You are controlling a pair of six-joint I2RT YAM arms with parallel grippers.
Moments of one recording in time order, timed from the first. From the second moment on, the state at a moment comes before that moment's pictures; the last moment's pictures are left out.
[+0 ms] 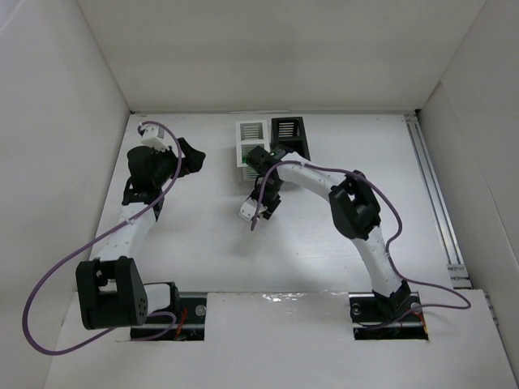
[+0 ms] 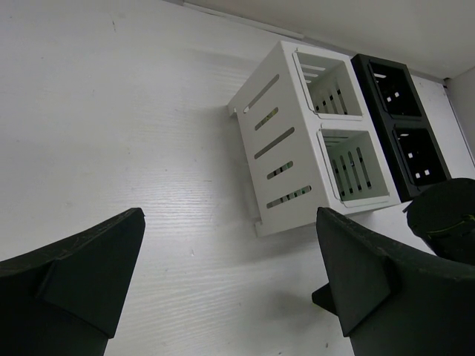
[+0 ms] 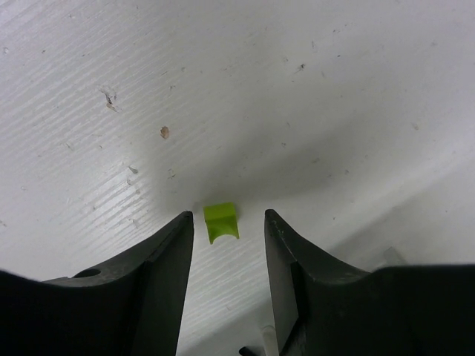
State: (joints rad) left arm 0.05 1.23 0.77 0.17 0.36 -0.40; right arm 0.75 2.28 1.94 -1.16 -0.45 -1.88
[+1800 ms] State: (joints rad) left arm 0.02 1.38 1.11 0.00 0.31 -0.35; right arm 0.61 2.14 2.02 -0.09 -0.30 -0.15
